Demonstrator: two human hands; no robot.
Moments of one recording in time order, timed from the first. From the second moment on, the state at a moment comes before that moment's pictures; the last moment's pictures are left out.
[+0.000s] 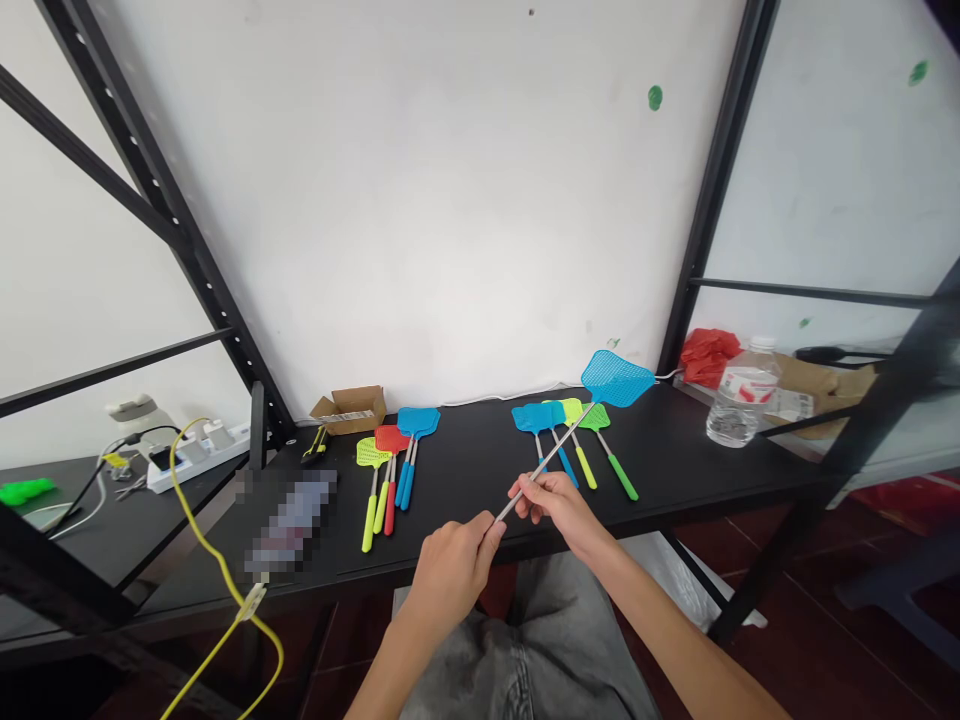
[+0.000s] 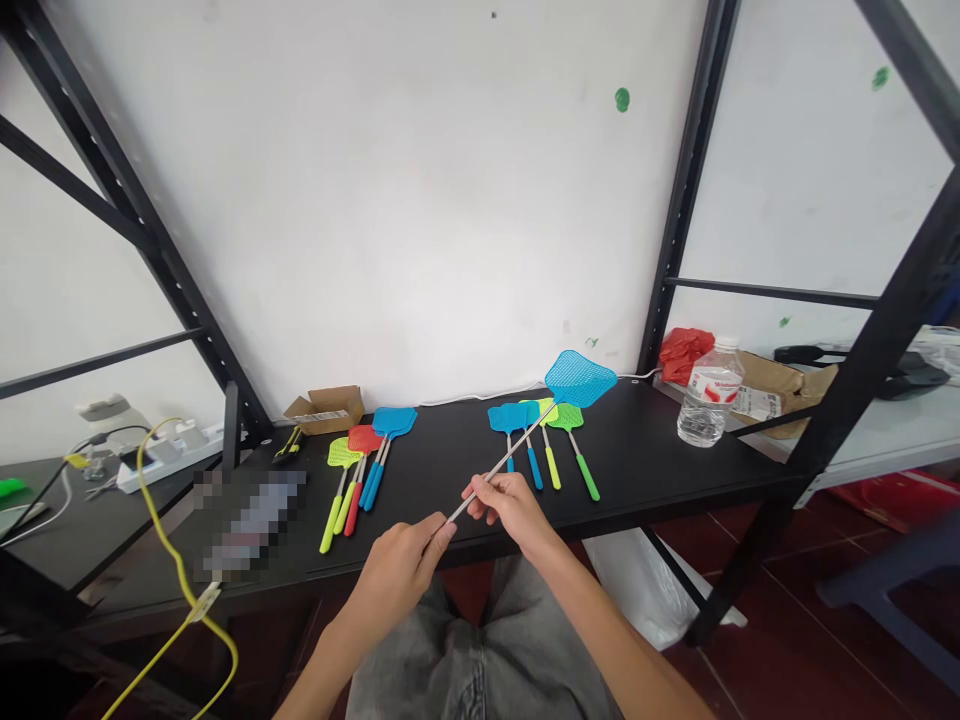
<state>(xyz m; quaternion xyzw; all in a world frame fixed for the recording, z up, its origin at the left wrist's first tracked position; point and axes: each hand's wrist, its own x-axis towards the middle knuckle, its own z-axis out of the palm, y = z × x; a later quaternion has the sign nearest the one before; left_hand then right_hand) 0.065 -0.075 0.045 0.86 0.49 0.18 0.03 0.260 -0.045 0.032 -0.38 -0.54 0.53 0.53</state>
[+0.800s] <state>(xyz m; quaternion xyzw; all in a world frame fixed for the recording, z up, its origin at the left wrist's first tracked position) 0.056 -0.075 0.054 0.86 0.48 0.16 0.07 0.291 -0.028 0.031 -0.42 -0.44 0.48 0.63</state>
